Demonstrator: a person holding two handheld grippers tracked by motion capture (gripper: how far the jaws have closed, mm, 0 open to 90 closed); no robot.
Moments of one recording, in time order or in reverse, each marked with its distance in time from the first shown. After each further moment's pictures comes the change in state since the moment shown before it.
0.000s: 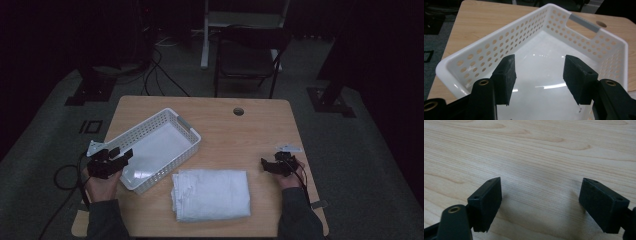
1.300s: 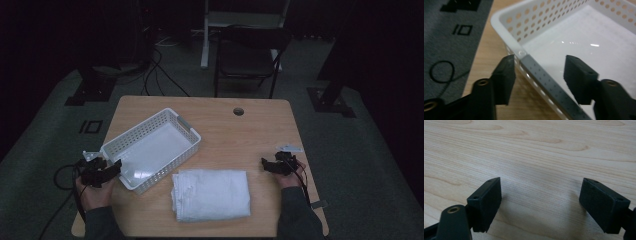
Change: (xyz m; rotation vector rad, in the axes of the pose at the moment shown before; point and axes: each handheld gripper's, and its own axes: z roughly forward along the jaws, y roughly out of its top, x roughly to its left) left arm 0.018 -0.026 -0.001 0.142 0.222 -0.074; right arm -0.002 -0.001 0.001 -0.011 -0.006 0.006
